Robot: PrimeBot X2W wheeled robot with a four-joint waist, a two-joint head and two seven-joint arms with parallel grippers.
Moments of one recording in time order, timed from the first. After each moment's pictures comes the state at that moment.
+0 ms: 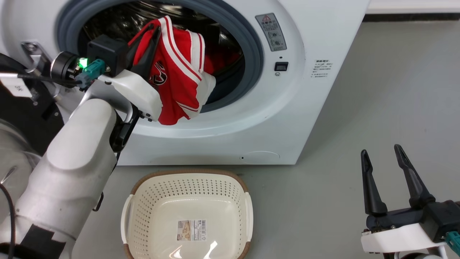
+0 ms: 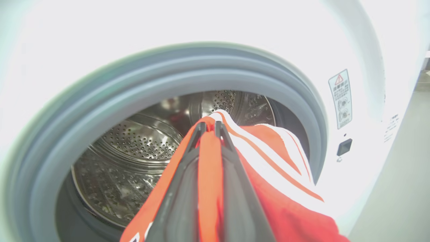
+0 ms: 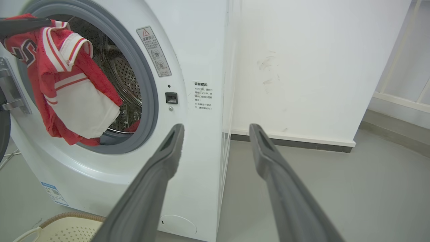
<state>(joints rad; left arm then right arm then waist) -0.94 0.38 -0.63 0.67 -0.52 -0.08 -0.26 0.03 -0.05 0.00 -0.10 0.01 0.13 -0.26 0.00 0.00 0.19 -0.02</state>
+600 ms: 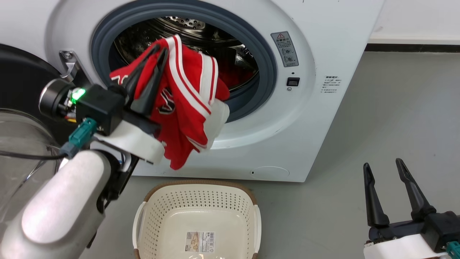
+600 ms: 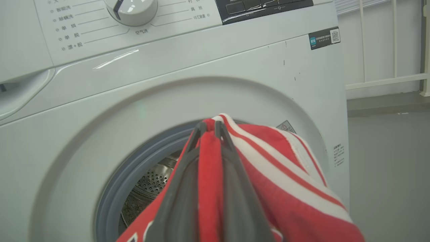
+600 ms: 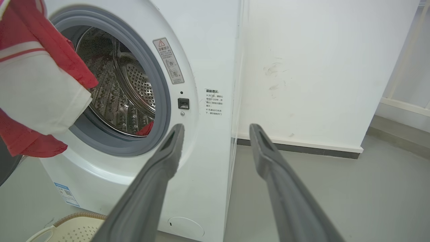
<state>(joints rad) -0.65 0.58 -0.60 0.01 -0.49 0.12 -0.16 0.08 -0.05 -0.02 -0.10 0.02 0.13 -0.26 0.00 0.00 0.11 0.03</state>
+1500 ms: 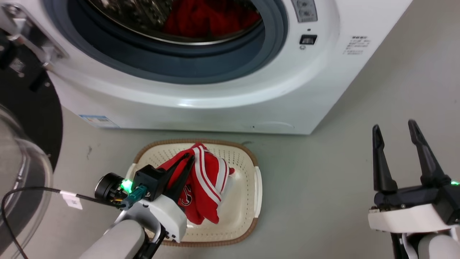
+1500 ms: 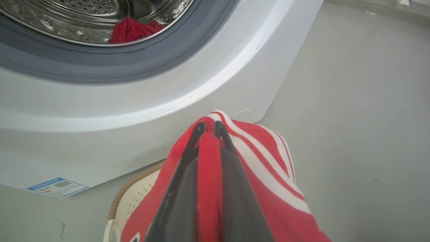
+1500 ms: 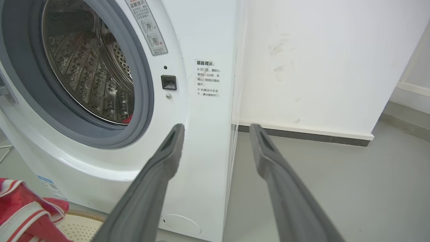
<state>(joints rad) -0.38 0.51 -0.75 0.17 -0.56 0.08 -0.17 -0.04 -0.05 -0.03 -0.12 0.01 0.13 -0.26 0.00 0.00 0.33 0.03</state>
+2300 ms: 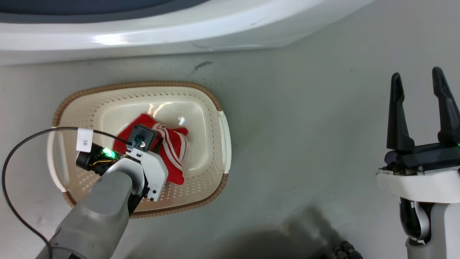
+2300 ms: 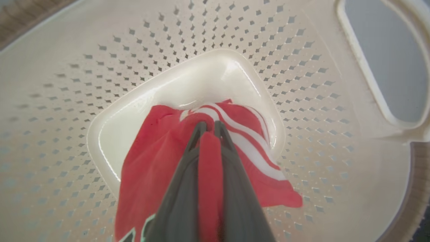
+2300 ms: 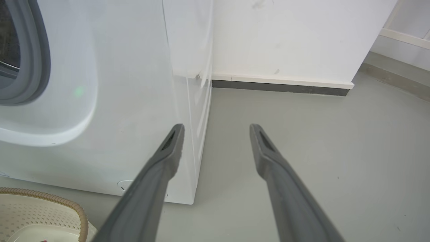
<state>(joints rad) -0.78 0.30 -0.83 1.05 -0.52 -0.09 -0.19 -0.22 -0.05 -0.04 -0.17 0.05 0.13 -0.26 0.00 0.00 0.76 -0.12</state>
